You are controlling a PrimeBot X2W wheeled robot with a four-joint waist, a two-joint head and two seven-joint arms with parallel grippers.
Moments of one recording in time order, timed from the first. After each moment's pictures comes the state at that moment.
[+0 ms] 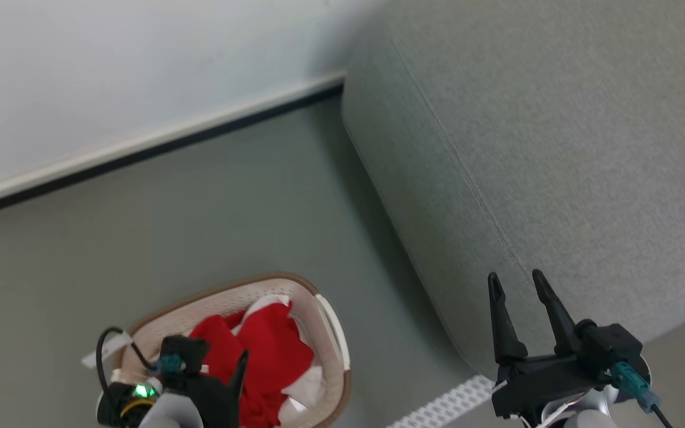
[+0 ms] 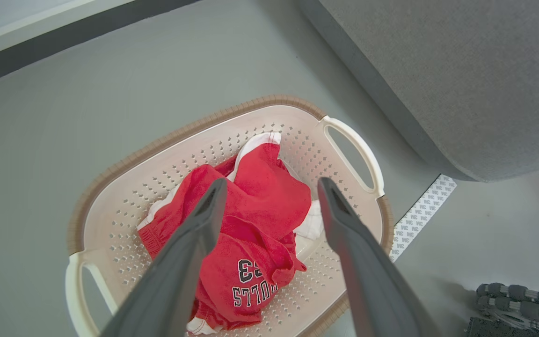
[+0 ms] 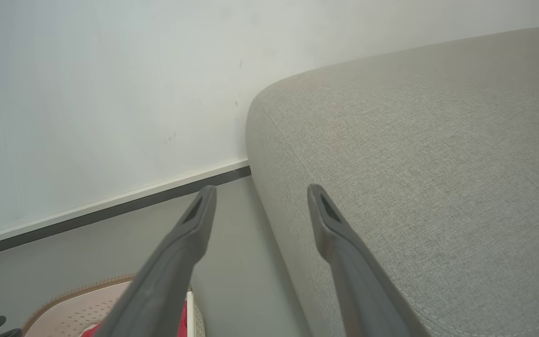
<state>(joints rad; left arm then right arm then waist) -0.53 0.06 -0.31 0.90 -0.18 -0.07 -0.13 -0.15 -0.05 0.20 0.16 0.13 0.13 -0.23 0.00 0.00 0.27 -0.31</state>
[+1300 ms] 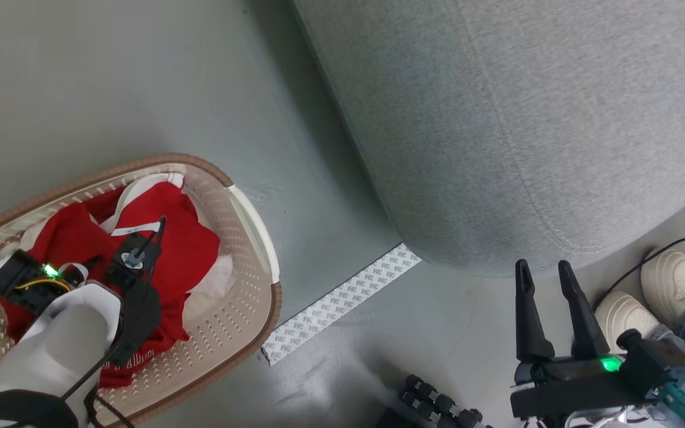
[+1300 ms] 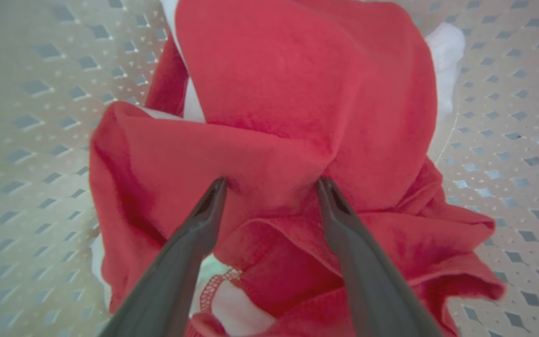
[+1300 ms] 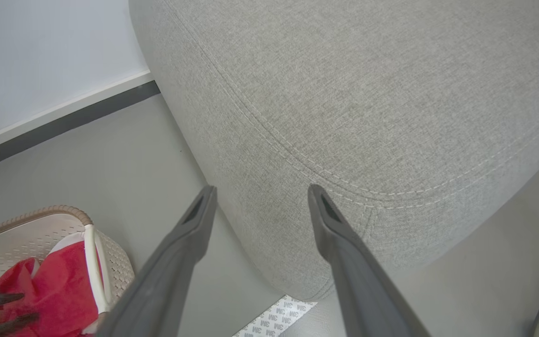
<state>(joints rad) -1.00 0.21 -0.61 1.25 0.11 0.00 0.06 -0.08 -0.05 0.19 -0.01 0.32 0.13 -0.26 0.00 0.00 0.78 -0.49</state>
